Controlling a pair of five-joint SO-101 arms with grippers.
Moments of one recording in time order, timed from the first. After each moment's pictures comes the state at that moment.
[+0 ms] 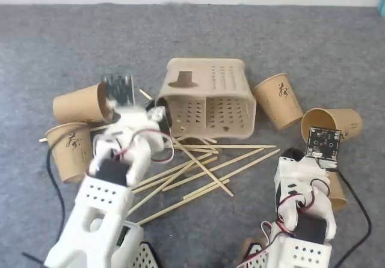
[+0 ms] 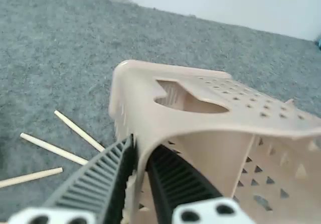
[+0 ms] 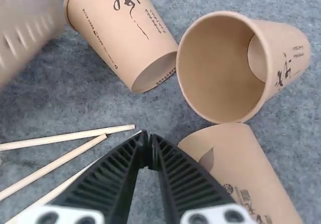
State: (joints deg) left arm 8.9 -51.1 61.2 36.0 23.6; right arm 8.4 -102.8 89.1 61.5 1.0
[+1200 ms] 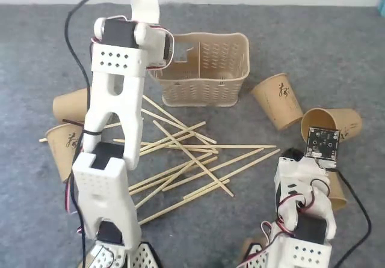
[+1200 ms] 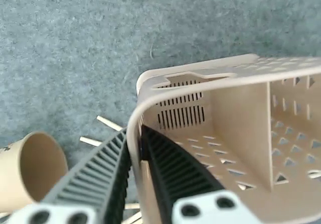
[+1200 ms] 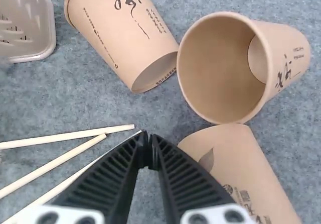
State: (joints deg) left arm 3.2 27.8 -49.5 98.5 7.5; right arm 8.4 -102.8 89.1 61.5 1.5
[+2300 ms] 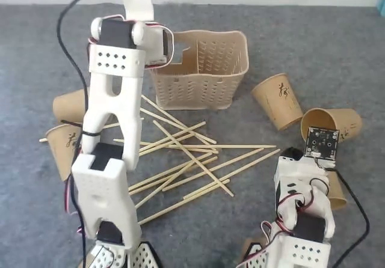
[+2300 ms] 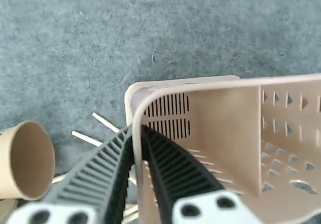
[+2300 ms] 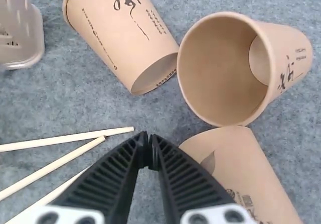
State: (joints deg) left arm 3.2 28.4 -52.0 98.3 15.8; right arm 8.4 -102.8 90.7 59.4 1.5
